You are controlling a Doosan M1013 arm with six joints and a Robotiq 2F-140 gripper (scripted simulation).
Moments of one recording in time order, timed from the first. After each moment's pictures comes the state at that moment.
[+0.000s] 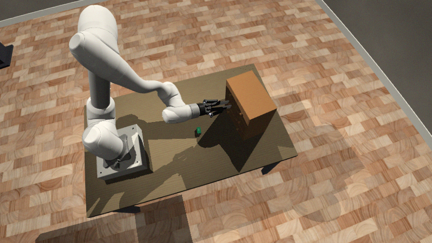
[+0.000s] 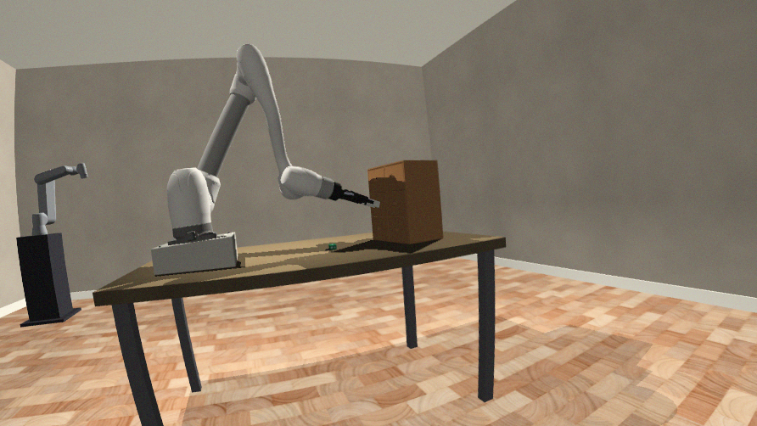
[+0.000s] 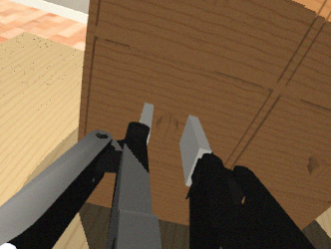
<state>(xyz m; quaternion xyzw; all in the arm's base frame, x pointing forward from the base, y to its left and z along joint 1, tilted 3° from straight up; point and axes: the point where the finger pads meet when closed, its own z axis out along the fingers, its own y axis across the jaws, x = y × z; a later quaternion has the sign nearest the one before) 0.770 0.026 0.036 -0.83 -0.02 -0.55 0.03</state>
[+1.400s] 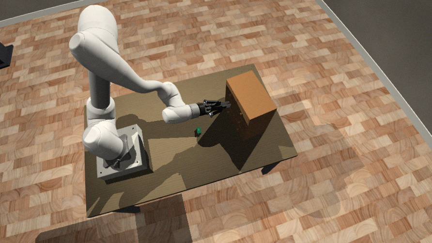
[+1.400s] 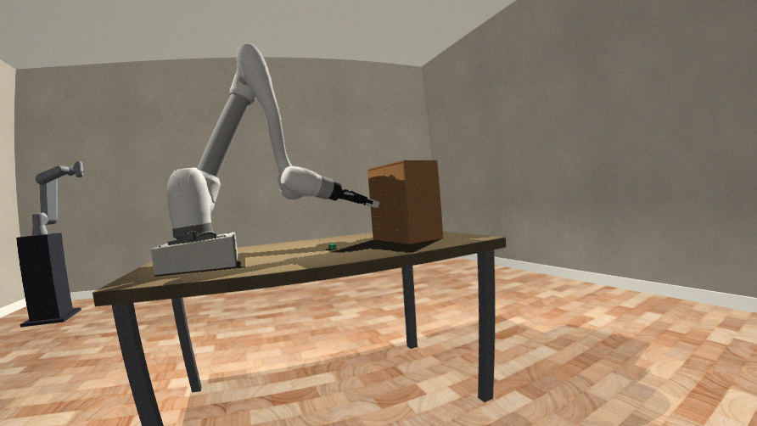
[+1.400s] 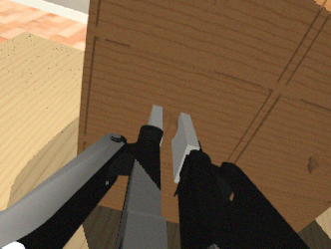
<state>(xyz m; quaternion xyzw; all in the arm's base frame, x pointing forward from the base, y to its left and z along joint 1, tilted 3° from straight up) 0.770 0.026 0.036 -0.83 -0.02 -0.55 0.03</state>
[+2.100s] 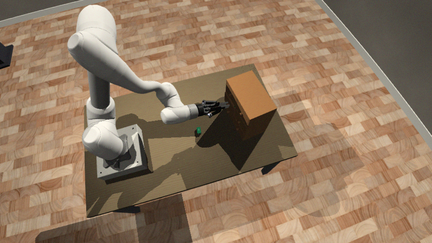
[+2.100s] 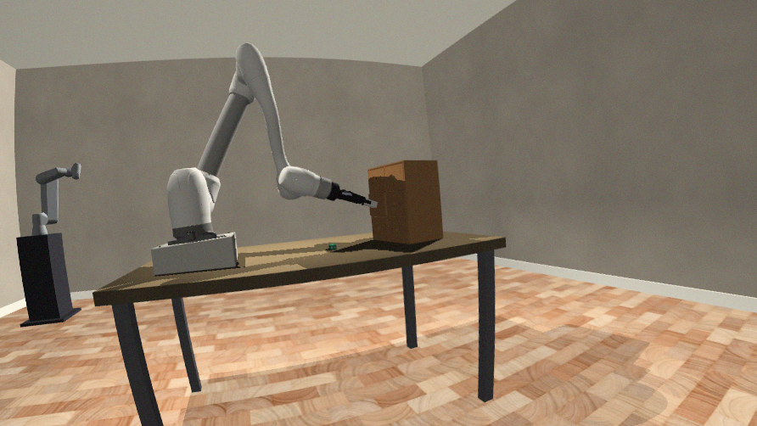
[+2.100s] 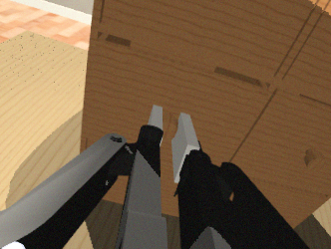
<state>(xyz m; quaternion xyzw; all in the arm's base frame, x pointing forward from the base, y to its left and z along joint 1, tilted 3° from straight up) 0.760 0.025 0.037 -0.83 -0.02 -0.55 0.03</state>
